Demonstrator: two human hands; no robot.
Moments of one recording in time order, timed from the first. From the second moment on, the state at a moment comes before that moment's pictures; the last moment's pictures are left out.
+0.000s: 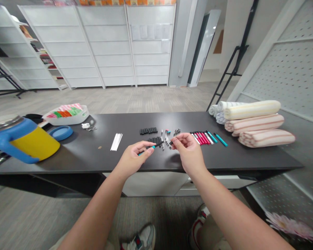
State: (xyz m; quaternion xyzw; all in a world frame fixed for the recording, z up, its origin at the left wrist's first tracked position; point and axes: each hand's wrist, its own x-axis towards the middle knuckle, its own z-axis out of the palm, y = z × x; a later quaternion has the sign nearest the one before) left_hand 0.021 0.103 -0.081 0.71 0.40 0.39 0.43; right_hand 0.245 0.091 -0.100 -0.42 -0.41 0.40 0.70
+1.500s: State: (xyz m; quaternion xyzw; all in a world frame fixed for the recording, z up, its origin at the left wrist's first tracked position) left_hand 0.018 0.117 -0.088 0.42 0.32 0.60 0.61; right_hand 0.241 0.075 -0.094 -0.44 -0.55 0.40 0.58
